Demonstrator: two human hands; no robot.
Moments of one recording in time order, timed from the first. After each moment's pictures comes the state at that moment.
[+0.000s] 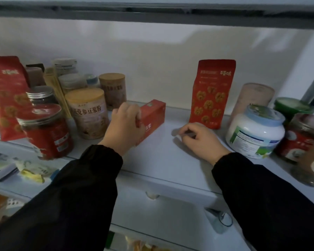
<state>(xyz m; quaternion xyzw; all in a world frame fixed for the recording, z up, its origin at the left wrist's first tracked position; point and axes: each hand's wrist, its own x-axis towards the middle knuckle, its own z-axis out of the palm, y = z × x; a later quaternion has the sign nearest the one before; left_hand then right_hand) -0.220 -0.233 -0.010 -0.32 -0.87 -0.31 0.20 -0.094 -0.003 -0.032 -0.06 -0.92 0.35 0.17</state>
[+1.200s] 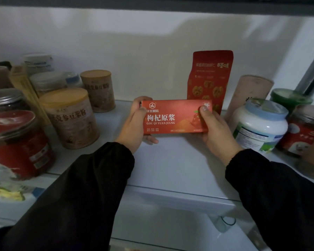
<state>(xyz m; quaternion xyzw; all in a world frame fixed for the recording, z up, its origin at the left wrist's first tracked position) -0.228 -0.184 -0.021 -0.29 -0.60 -0.72 -0.16 -0.106 0.008 -0.028 -0.11 -0.60 0.74 0.28</state>
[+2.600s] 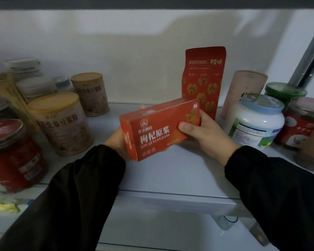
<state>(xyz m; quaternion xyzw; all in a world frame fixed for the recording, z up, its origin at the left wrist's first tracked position) -0.239 -0.191 -0.026 -0.14 -0.49 -0.76 -0.41 -0.103 -0.001 -0.028 -0.03 -0.70 0.69 0.19</state>
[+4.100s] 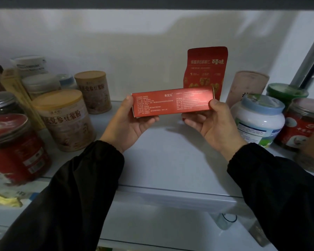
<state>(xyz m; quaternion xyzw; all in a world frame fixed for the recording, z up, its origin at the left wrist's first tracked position) -0.228 -0.193 -0.001 -0.25 -0.42 -0.83 -0.28 -0.097 -0.001 -0.005 -0.05 -0.53 0.80 0.29</state>
